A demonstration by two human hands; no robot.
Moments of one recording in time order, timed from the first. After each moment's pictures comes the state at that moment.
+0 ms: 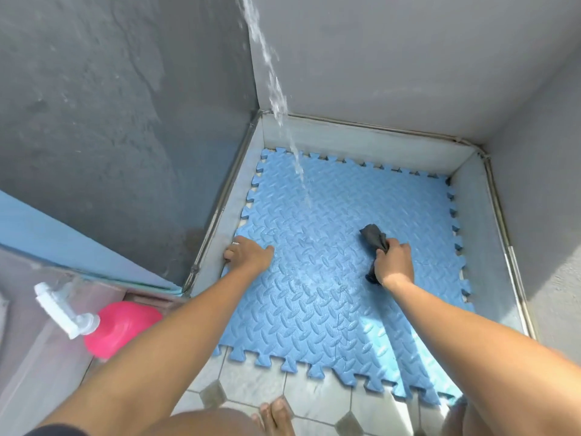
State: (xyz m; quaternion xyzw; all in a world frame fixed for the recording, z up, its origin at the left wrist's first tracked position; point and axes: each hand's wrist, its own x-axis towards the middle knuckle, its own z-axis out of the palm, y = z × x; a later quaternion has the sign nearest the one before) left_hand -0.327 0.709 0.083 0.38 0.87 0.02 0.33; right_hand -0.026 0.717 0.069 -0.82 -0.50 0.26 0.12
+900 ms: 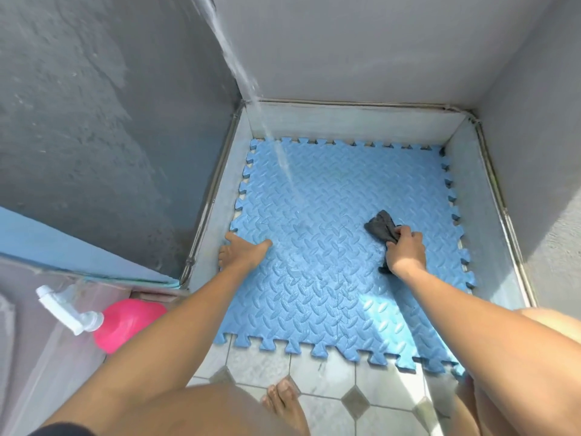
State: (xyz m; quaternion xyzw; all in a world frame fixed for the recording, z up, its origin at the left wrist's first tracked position) left_hand -0.326 0.685 0.094 0.35 0.87 0.05 0.34; right_hand 0.010 0.693 0.054 -0.84 -0.47 0.27 0.11
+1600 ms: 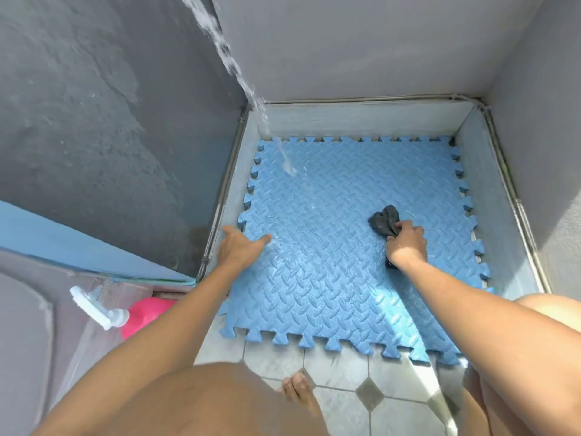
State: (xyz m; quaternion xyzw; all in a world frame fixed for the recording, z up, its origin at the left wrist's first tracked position) left_hand -0.344 0.671 0.145 0.41 0.85 0.07 0.33; right_hand -0.008 0.696 0.059 -0.84 -0.43 0.30 0.11
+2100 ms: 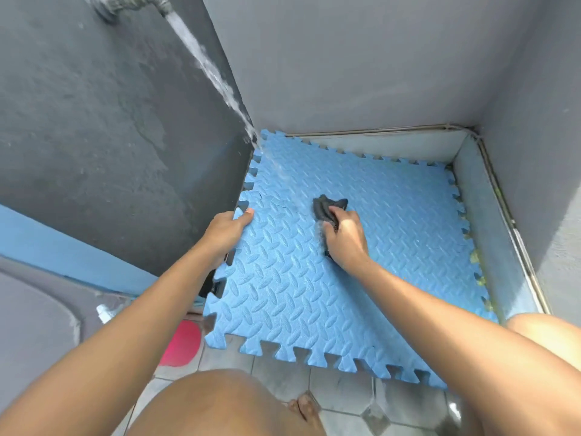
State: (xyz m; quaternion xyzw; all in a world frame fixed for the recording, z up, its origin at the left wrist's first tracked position) left_hand -0.367 0.703 0.246 0.42 0.76 0.23 0.43; right_hand -0.119 0.707 0.158 -0.67 -0.57 0.37 0.32
